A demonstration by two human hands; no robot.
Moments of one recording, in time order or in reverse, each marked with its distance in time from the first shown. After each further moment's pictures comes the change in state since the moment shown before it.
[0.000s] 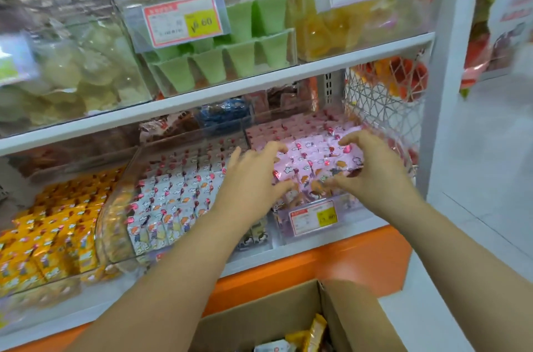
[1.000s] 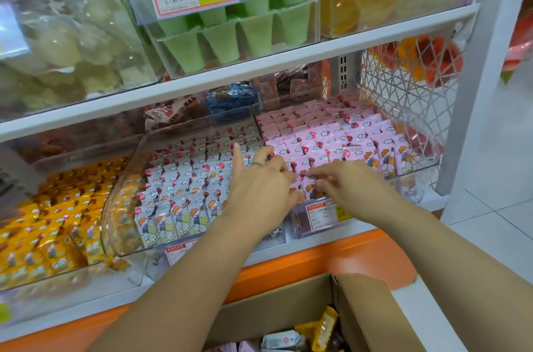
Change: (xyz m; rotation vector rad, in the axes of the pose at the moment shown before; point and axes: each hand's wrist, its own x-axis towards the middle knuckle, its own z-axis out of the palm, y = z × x) left_hand -0.009 -0.017 0.019 0.343 -0.159 0.084; right_hand 0.009 -0.003 0.051 -0.208 -0.318 -0.151
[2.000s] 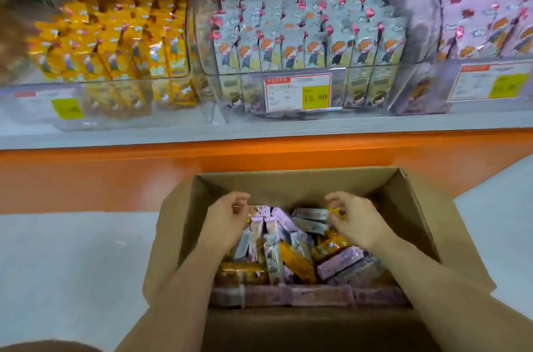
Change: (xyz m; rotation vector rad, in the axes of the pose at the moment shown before) left_hand -0.248 -0.078 0.233 -0.975 -0.193 -0.831; right_hand -0.116 -0.005 0.239 0.102 -0.492 0.222
